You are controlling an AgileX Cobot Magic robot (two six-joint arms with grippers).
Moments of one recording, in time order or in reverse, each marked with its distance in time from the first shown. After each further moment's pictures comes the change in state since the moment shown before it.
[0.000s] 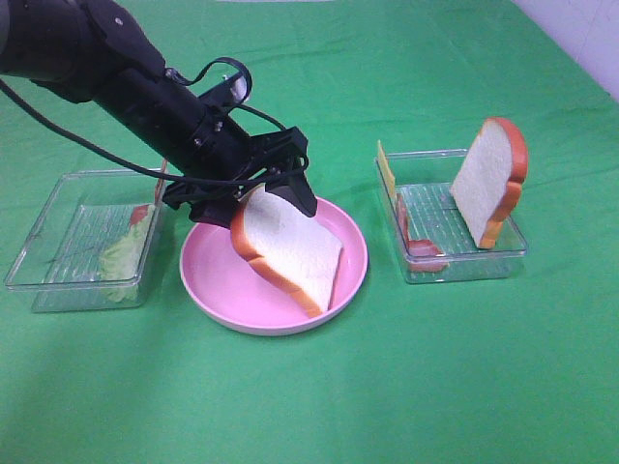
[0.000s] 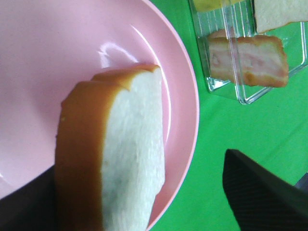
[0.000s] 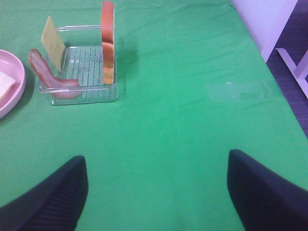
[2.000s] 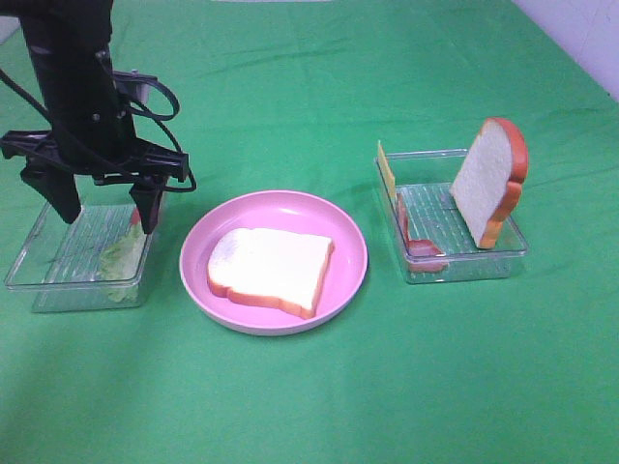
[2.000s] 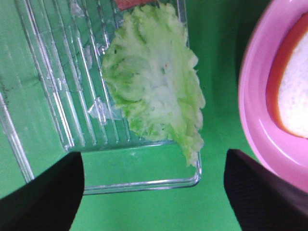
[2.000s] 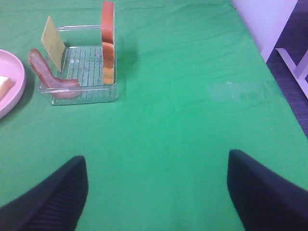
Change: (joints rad) left arm 0.063 -0.011 -0.143 0.827 0.422 -0.519; right arm 0.000 0.000 0.000 0.000 0.000 0.000
